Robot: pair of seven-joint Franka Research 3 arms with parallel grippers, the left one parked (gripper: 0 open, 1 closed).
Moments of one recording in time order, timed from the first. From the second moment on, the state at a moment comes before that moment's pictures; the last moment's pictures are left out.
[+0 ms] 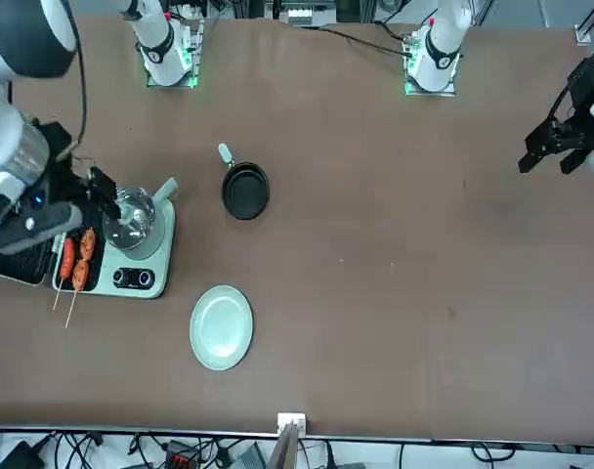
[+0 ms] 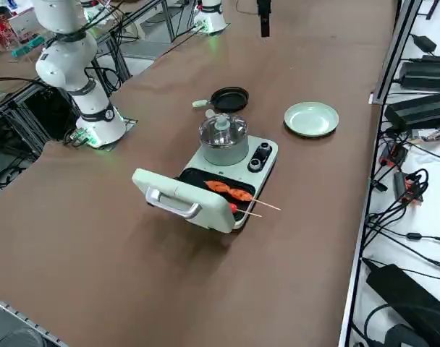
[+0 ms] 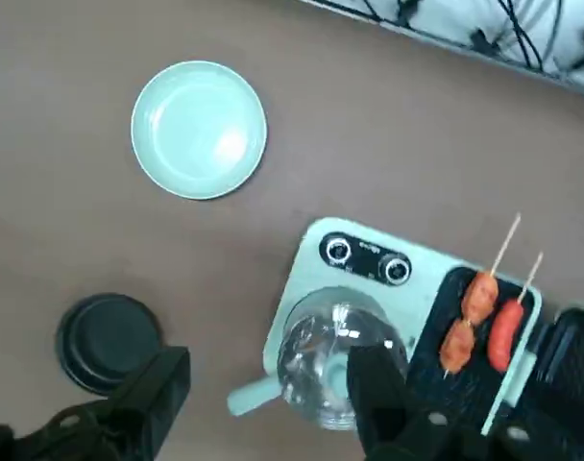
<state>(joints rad) 0.24 0.27 -0.09 -1.27 0.03 1.58 -0.10</state>
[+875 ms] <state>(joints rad) 0.13 0.01 -0.12 -1.49 0.03 1.51 0.01</state>
